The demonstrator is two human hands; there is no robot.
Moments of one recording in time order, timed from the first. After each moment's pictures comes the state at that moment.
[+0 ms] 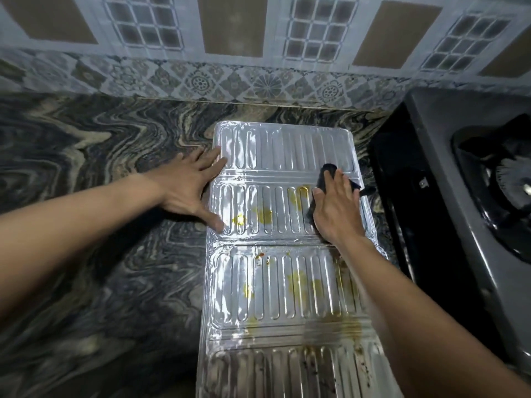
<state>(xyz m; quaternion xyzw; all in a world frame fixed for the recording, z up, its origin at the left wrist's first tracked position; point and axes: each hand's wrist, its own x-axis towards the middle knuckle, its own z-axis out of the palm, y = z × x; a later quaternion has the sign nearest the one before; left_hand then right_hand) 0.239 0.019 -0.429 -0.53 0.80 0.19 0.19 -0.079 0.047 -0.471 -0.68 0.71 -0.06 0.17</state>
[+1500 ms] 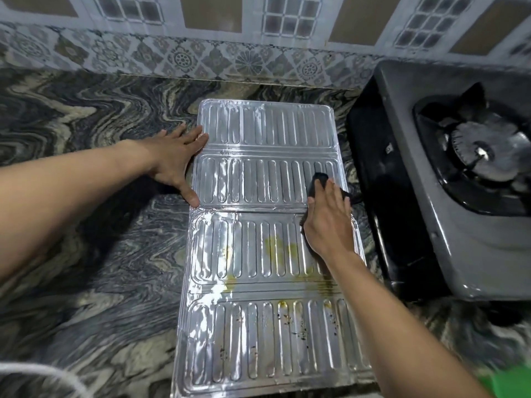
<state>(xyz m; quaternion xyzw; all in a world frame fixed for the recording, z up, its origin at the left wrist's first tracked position) 0.226 0.028 -0.417 -0.55 0.77 0.20 0.25 -0.101 0.136 -0.472 -0.68 0.72 -0.06 0.13</state>
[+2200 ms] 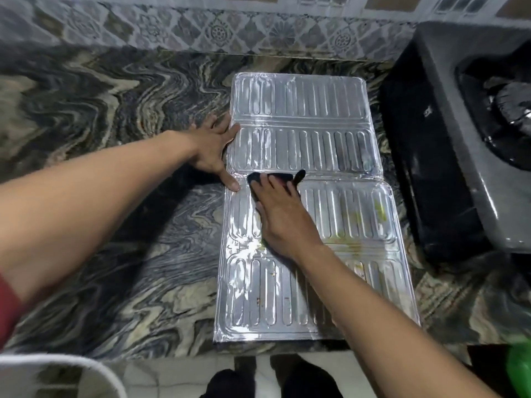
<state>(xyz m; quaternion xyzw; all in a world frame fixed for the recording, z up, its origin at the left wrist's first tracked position) 0.221 0.079 -0.424 -0.59 0.74 0.24 0.23 0.009 0.206 -0.465 -0.85 0.49 -0.08 0.16</state>
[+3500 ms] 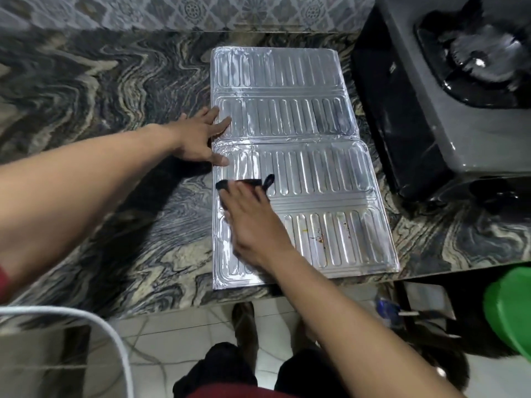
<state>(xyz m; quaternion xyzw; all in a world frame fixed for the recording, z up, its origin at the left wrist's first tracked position) 0.221 0.126 -0.436 -0.54 0.80 0.19 0.18 0.037 0.300 -0.468 -0.84 0.51 -0.05 0.17</state>
